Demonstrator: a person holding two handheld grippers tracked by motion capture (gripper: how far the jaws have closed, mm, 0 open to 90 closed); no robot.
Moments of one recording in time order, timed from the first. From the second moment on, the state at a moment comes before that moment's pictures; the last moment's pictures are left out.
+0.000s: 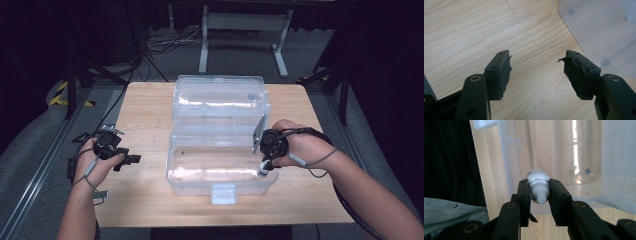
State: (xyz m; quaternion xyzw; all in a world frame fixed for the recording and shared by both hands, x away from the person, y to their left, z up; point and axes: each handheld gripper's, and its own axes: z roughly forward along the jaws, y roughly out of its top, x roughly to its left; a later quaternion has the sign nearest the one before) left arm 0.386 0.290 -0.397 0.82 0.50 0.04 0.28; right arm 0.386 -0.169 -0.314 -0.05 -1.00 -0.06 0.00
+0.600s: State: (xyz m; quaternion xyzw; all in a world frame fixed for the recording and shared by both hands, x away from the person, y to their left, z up) left arm 0.387 0.291 -0.398 0.82 0.50 0.04 0.28; right arm 0.391 -0.161 -0.349 -0.03 -1.00 -0.04 0.01
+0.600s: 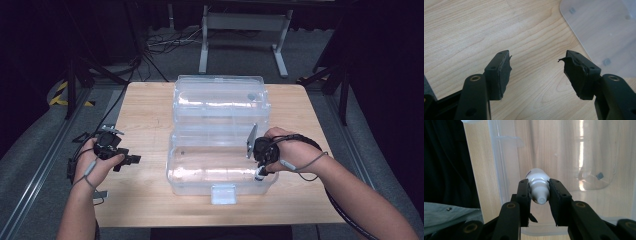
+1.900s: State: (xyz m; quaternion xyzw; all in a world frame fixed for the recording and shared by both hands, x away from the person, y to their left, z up) left arm 0.387 0.292 -0.399 0.82 0.50 0.04 0.27; right arm 0.399 -0.160 -0.384 -0.03 -1.00 -0.02 0.05
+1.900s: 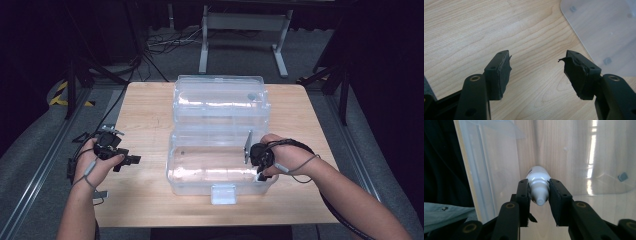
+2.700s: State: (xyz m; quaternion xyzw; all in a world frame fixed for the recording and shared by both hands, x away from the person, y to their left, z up) left arm 0.392 0.288 -0.399 0.82 0.50 0.03 0.27; right arm 0.393 -0.183 -0.341 -0.05 -1.00 -0.07 0.03
